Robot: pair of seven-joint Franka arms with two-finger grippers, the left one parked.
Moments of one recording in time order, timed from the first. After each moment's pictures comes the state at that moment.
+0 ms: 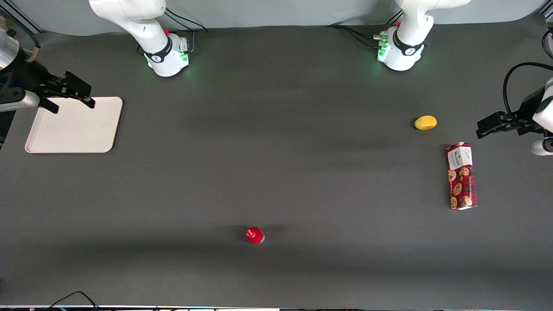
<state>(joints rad) -0.01 -0.08 0.11 -1.59 0.06 1.57 0.02</state>
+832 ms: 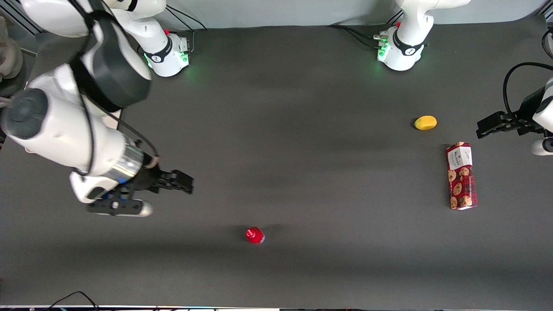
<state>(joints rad) 0.22 0.60 0.23 -1.01 -0.01 1.77 0.53</state>
